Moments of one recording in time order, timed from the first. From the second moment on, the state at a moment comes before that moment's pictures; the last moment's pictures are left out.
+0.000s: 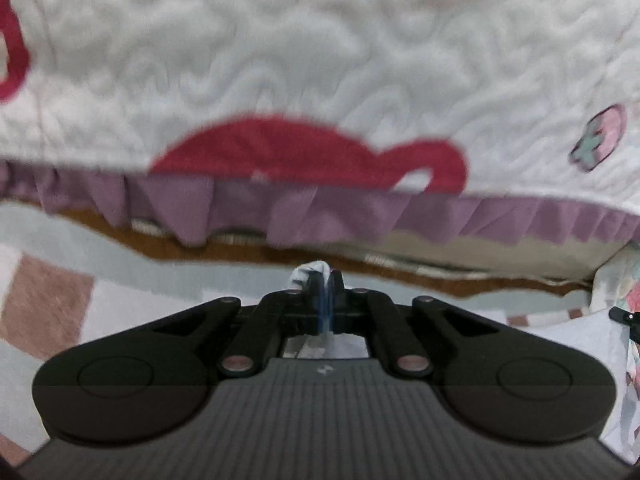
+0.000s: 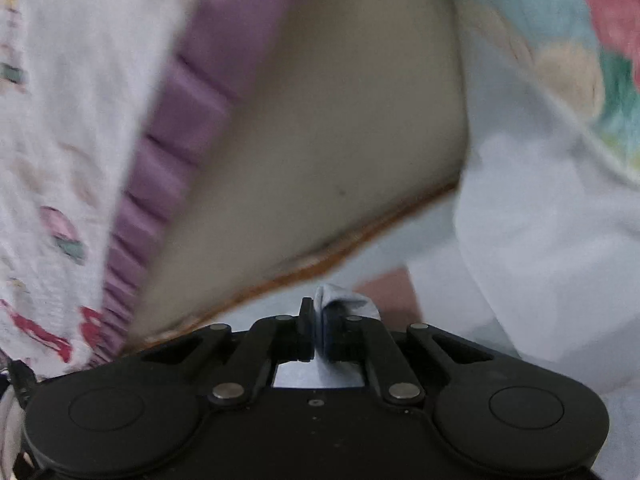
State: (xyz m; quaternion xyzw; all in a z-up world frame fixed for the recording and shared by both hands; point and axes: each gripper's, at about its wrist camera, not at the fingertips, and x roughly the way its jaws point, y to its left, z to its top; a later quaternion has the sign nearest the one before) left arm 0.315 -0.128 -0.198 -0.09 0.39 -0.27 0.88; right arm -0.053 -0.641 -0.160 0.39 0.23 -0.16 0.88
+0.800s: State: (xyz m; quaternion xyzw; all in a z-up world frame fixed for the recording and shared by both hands) left arm 0.331 -0.165 -0.210 0.04 0.38 -0.23 0.89; right arm 0.011 -0.666 -0.175 0.25 0.36 -0.17 0.88
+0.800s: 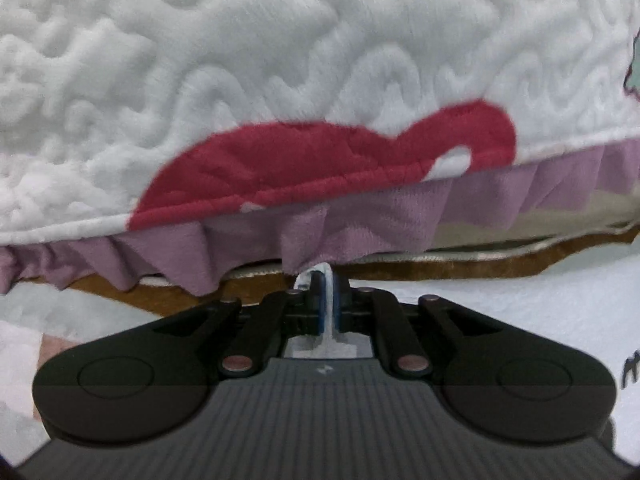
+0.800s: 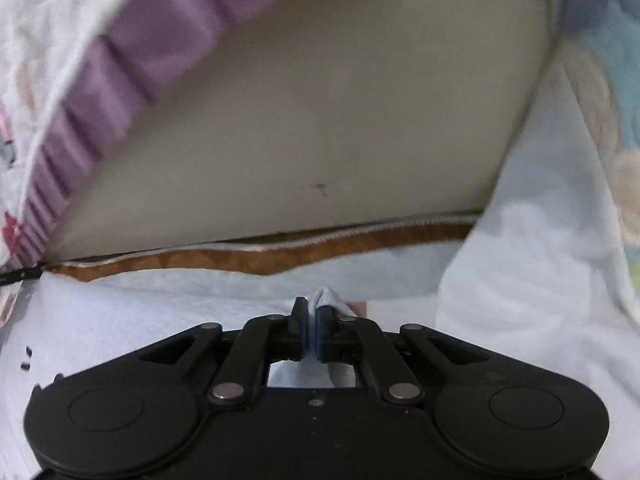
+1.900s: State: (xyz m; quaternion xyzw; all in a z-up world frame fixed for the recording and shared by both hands) left arm 0.010 -0.206 -0.214 0.23 0.42 -0.40 0.78; right arm -0.194 -0.398 -0.169 0.32 0.37 -0.16 0.86
